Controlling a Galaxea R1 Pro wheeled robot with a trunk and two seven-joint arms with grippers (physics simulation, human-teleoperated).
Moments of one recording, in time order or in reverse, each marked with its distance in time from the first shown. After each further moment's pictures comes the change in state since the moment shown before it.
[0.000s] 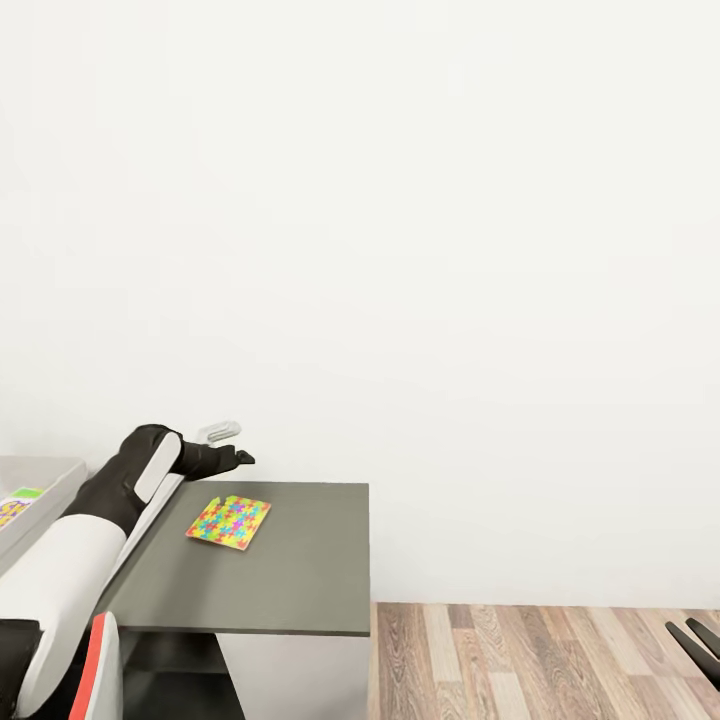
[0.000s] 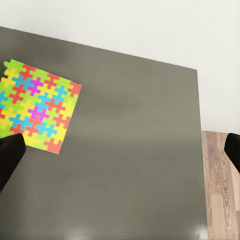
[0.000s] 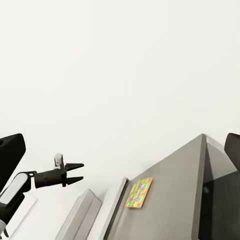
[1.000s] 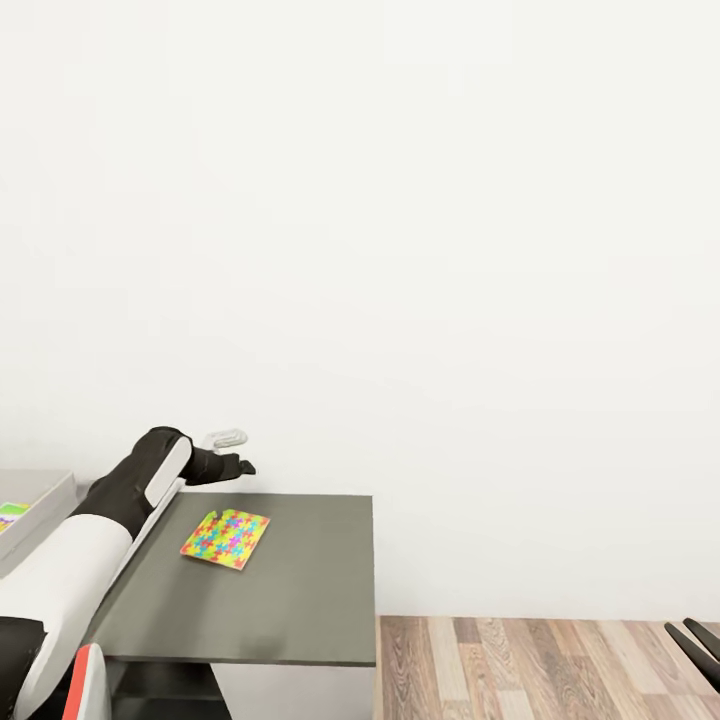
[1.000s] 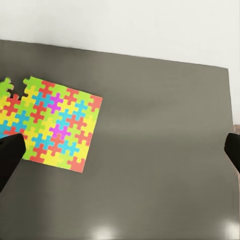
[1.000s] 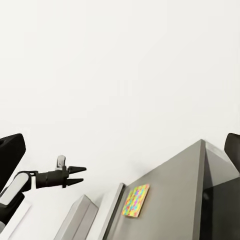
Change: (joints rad) left arm -0.003 -0.002 -0.091 0.017 -0.010 0.001 0.046; right arm 0.000 0.001 0.001 -0.002 0.003 0.006 -0.011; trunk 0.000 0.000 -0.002
